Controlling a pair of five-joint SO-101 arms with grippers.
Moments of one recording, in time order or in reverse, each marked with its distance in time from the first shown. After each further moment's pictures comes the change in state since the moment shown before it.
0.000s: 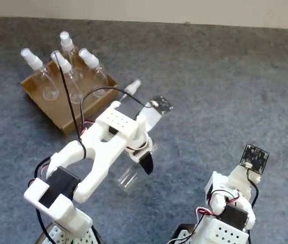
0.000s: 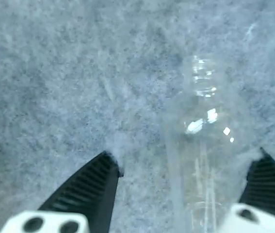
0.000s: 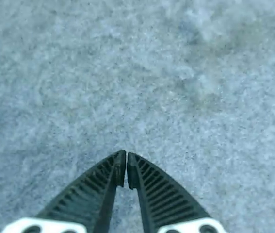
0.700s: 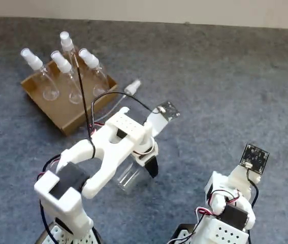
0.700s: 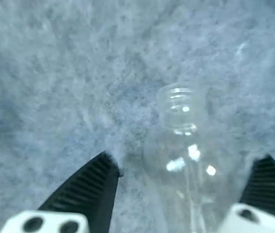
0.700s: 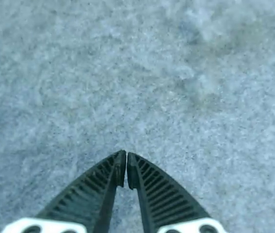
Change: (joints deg) left arm 3.3 5.5 0.7 -6.7 0.1; right arm 0.0 0.0 0.0 0.0 0.0
